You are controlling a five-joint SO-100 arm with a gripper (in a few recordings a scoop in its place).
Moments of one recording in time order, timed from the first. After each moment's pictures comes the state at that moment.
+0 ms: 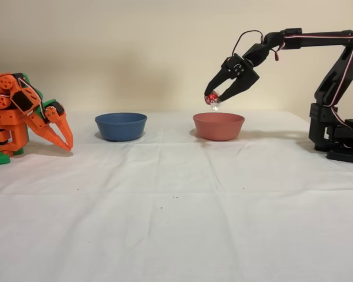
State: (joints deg) arm 11.8 112.2 109.3 46.1 -28.1
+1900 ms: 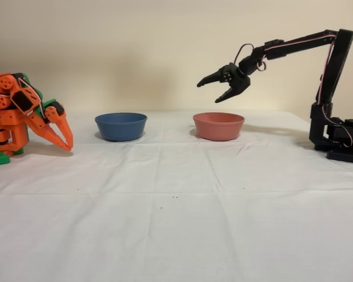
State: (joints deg) arm 37.8 98.0 106.9 33.0 -32.2
